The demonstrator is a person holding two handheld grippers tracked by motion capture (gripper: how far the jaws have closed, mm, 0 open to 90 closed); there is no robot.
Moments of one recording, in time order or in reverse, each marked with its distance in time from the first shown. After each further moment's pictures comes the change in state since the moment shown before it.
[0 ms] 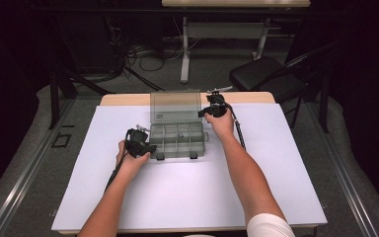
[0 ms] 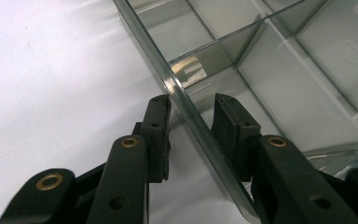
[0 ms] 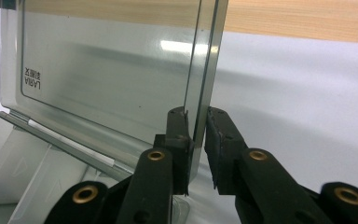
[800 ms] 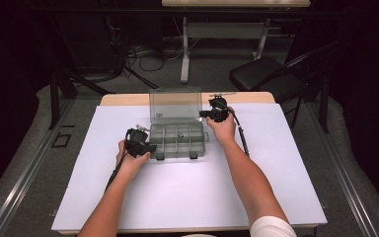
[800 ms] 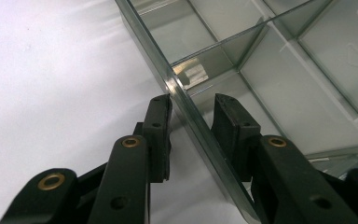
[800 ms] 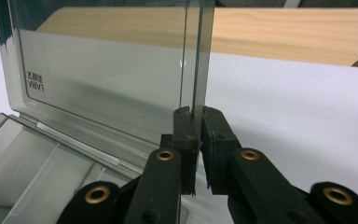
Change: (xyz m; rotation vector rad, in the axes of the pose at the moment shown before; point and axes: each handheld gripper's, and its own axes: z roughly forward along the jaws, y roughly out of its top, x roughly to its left) left arm 0.001 0.001 0.001 -0.005 -0.002 -0.004; right arm 0.002 -0.021 -0.008 -0.172 0.006 -0.054
